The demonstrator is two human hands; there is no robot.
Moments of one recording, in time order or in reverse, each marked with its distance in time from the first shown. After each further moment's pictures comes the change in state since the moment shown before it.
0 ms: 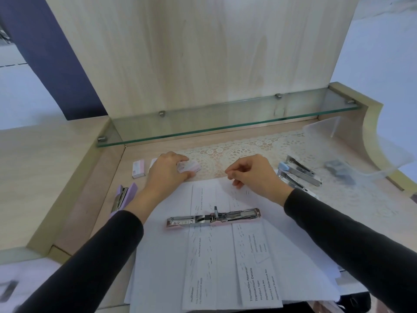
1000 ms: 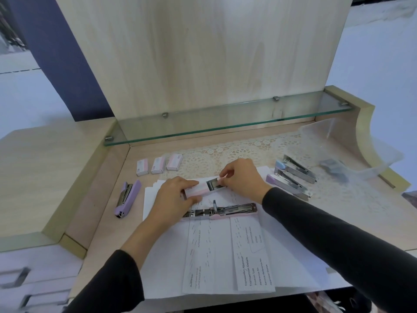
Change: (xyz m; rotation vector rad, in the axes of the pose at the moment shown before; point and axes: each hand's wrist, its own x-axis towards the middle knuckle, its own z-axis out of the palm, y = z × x) left_hand -0.071 0.023 -0.005 -0.167 -0.057 -0.004; right_hand 0.000 -0.004 0.023 -0.375 0.024 -0.073
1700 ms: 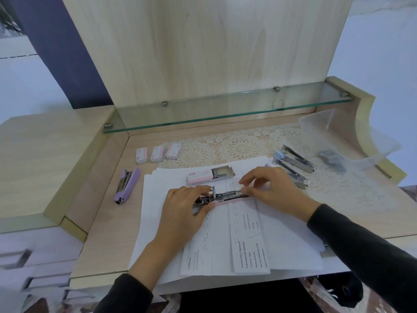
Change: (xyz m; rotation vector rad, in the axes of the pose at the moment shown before) left_hand -0.053 0.017 0.023 0.086 0.232 0.319; right_hand -0.066 0.036 -0.032 0.048 -0.019 -0.190
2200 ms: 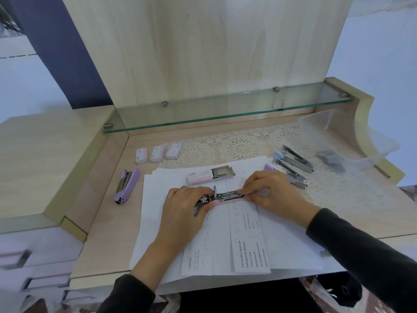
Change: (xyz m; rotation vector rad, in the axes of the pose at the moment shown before) left_hand -0.001 0.000 0.002 0.016 0.038 0.036; right_hand -0.005 0.011 0.006 -0.075 0.029 -0.186
